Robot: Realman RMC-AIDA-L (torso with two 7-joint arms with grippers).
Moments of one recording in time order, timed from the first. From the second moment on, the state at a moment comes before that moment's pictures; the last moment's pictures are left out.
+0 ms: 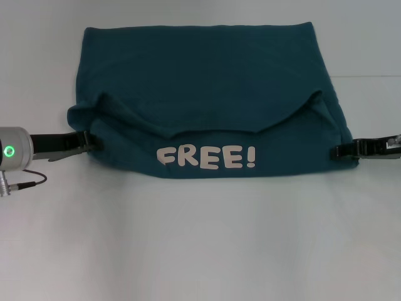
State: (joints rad) left arm -0.65 -2.07 0.66 0.68 2.33 1.04 -2.39; right arm 0.71 1.98 -0.75 -0.62 -2.45 -1.09 2.35
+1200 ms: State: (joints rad) left arm -0.64 -2.05 0.65 0.73 2.36 1.19 -2.40; right arm 0.71 1.92 -0.69 -0.64 -2.44 -1.28 2.37
